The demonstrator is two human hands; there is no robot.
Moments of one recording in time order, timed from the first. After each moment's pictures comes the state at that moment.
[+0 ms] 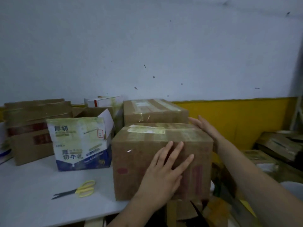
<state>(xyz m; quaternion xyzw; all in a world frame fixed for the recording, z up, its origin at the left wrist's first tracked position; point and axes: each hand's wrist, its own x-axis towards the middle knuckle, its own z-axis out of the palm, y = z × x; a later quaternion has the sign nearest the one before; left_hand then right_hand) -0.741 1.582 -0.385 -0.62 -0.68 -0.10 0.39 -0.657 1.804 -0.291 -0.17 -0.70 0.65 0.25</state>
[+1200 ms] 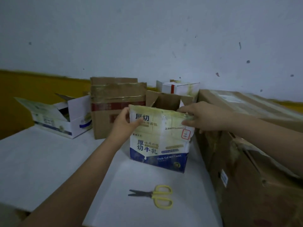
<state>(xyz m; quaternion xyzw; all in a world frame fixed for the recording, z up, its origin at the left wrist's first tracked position) -1.073 1.392 -0.328 -0.19 -0.76 -0.63 0.04 -0.944 1.624 -0.225 0.06 -1.00 0.01 0.05</state>
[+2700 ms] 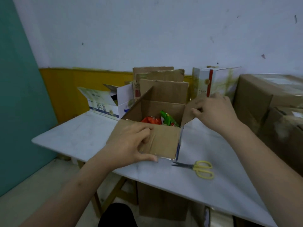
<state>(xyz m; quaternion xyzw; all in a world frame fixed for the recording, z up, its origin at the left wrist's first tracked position) -0.979 1.233 -0.371 -0.44 -0.85 -0.13 0.24 -0.953 1.525 -0.299 -0.03 -0.96 -0.06 0.25</state>
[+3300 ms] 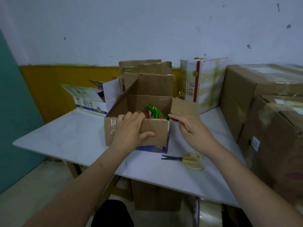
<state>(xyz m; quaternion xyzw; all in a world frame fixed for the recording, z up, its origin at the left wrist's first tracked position) -1.012 1.293 -0.392 -0.28 -0.90 -0.12 0.30 -0.939 1.522 -0.383 0.13 -0.93 0.25 0.25</state>
